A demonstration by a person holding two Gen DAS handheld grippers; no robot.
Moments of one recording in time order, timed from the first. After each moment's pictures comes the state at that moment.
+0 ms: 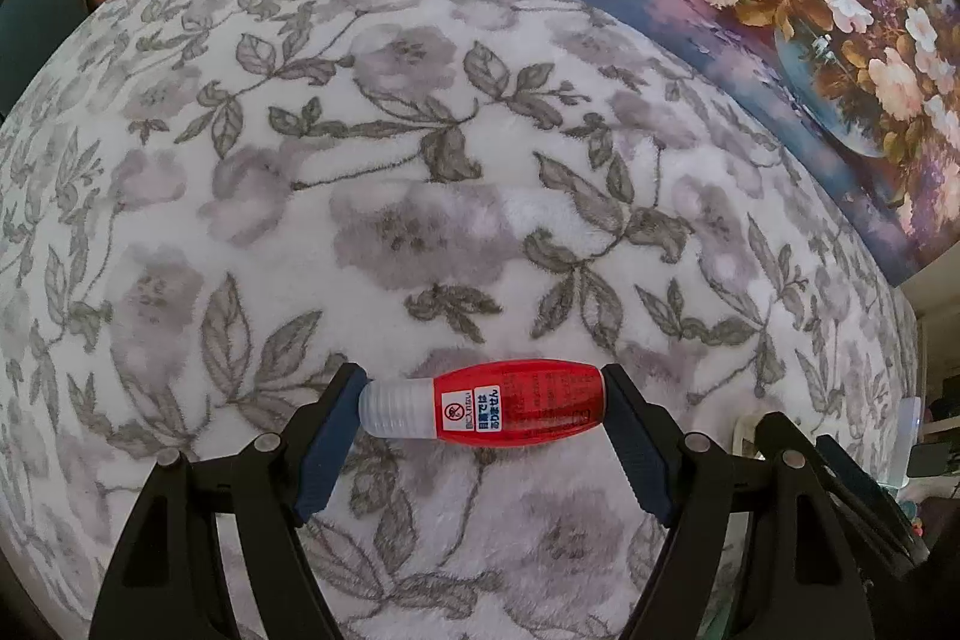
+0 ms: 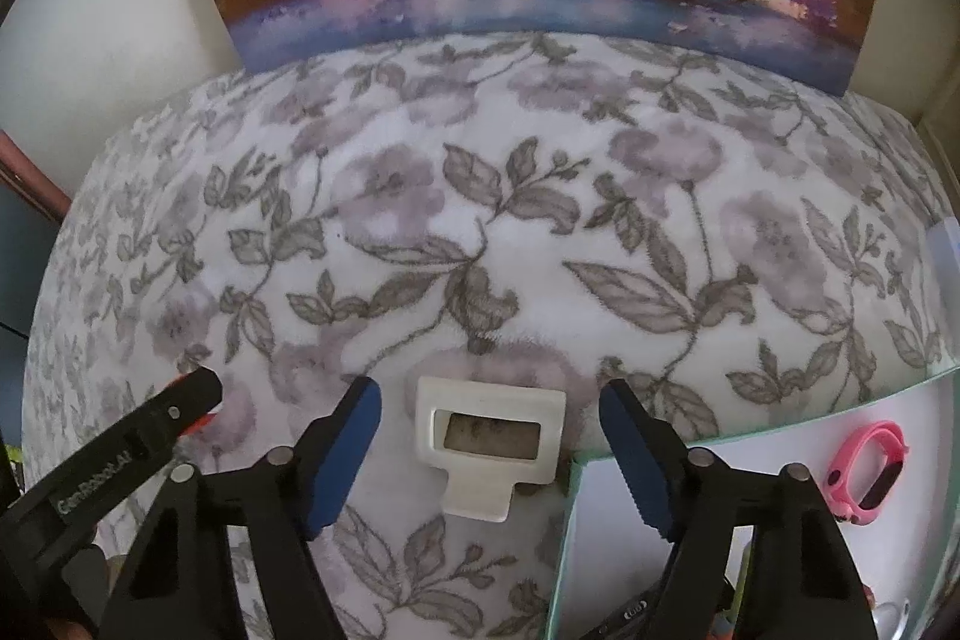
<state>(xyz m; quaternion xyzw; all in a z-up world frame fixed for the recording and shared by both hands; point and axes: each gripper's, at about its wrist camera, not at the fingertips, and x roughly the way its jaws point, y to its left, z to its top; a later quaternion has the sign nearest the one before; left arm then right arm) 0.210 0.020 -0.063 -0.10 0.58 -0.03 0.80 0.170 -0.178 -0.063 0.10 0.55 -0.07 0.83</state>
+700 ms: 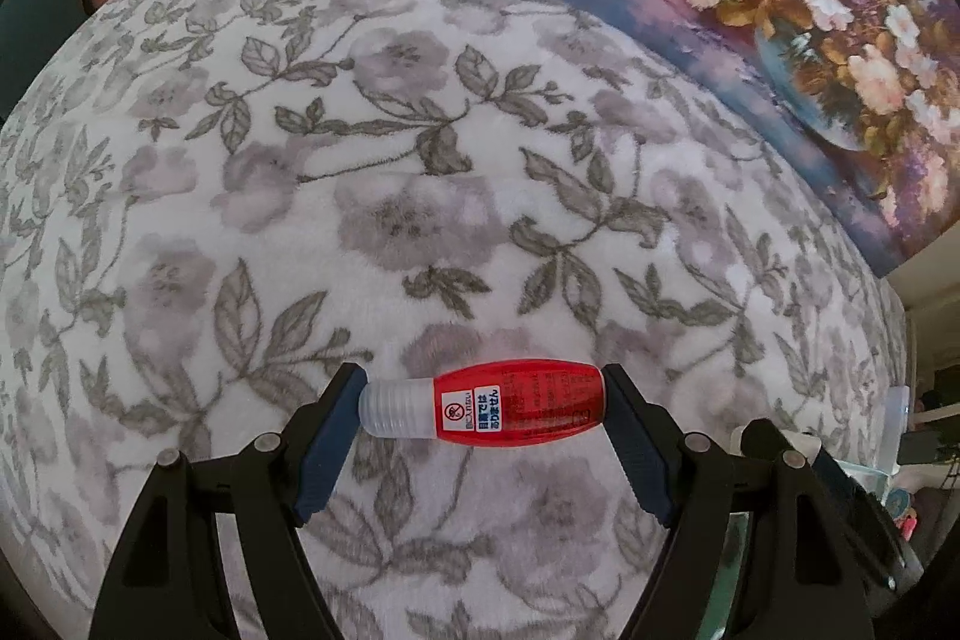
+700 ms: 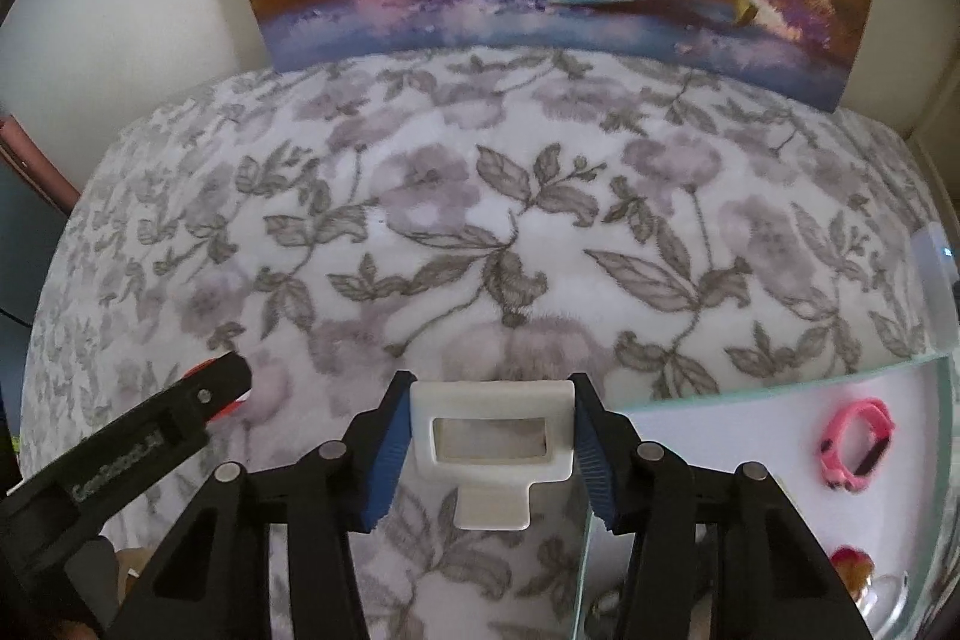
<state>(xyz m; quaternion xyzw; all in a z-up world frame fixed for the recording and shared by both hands) 0.200 0.014 -0.047 -0.11 0.58 -0.03 0.81 0.144 -0.155 -0.041 0.09 0.53 -0.07 0.84</state>
